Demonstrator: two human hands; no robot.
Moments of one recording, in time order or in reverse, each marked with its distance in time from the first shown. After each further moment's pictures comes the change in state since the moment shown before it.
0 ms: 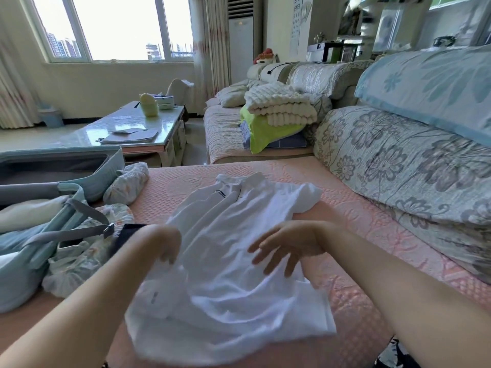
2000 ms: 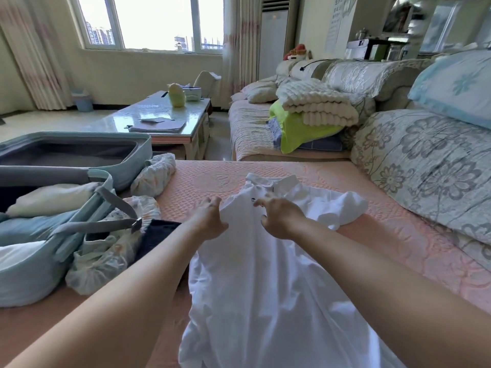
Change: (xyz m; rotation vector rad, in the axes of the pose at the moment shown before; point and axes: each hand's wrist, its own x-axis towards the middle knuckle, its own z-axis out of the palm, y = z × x) left_hand 0.102 -0.011 0.006 -0.357 0.405 0.069; right_hand 0.137 -0.074 -0.004 -0.927 0.807 -0.183
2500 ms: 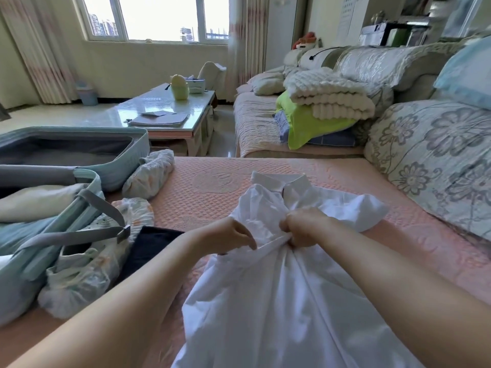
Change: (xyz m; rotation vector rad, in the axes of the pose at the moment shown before) left_hand 0.008 0.023 0.012 -0.459 -0.394 0.153; right_hand 0.040 0.065 0.016 -0.532 -0.346 -0.065
